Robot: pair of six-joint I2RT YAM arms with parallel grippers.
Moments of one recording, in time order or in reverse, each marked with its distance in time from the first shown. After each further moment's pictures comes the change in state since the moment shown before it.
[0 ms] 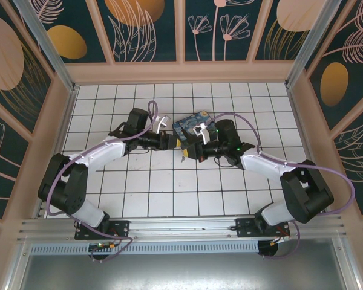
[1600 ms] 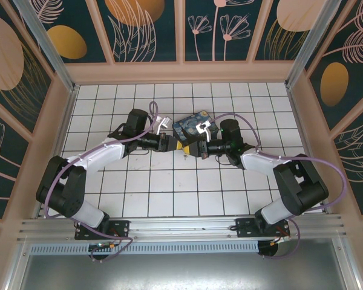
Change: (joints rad) left arm -0.004 -0.026 -0.021 0.030 0.089 0.012; right arm -0.064 0.074 -0.055 0.264 -0.177 0.154
